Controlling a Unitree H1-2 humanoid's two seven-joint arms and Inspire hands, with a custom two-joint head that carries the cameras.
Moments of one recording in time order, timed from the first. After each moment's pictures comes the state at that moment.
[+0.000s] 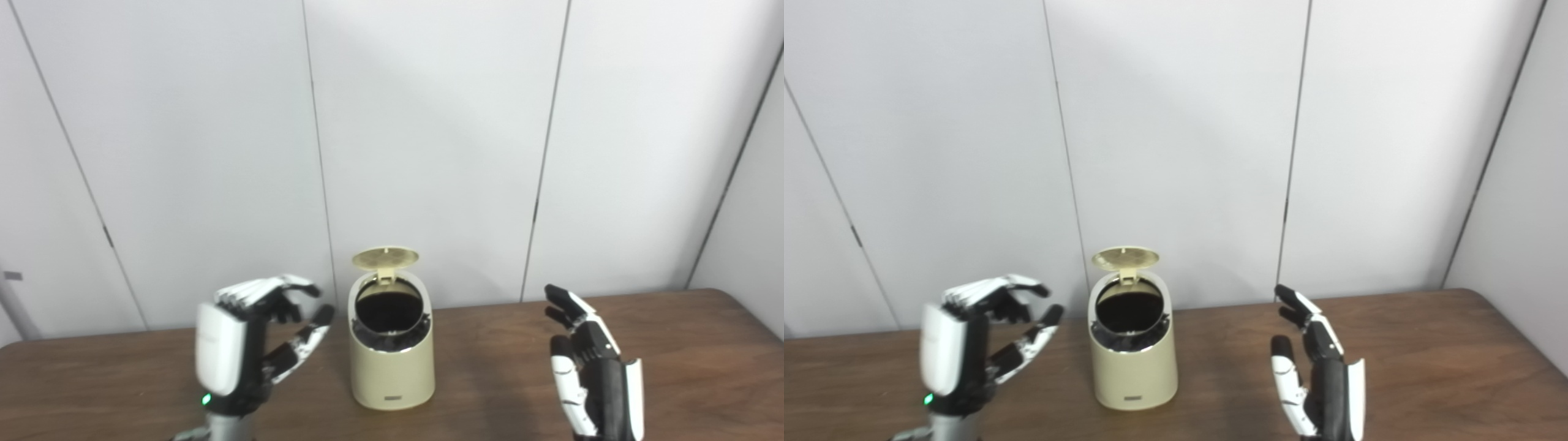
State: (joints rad) left arm -0.41 0.24 -0.25 0.12 0.74 -0.41 0.81; right arm -0.12 0.03 -0.03 -0.12 -0.28 -0.43 -0.37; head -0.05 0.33
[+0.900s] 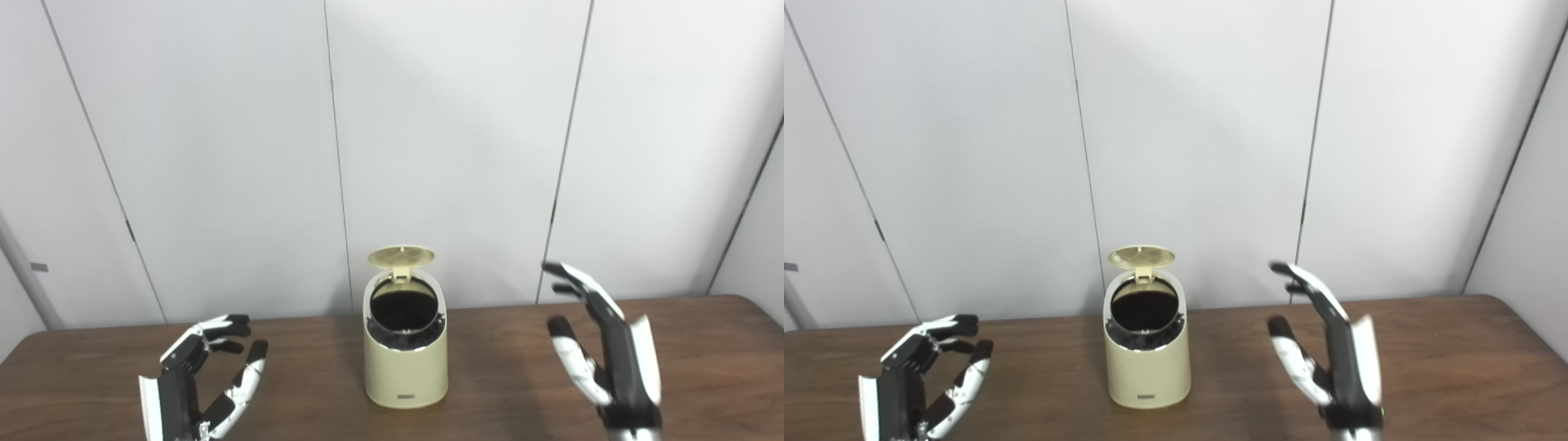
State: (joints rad) left arm -0.16 0.01 0.02 -0.14 0.27 -0.37 0.41; right arm -0.27 -0.15 -0.02 -0.22 -0.58 -0.31 -0.23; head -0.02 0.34
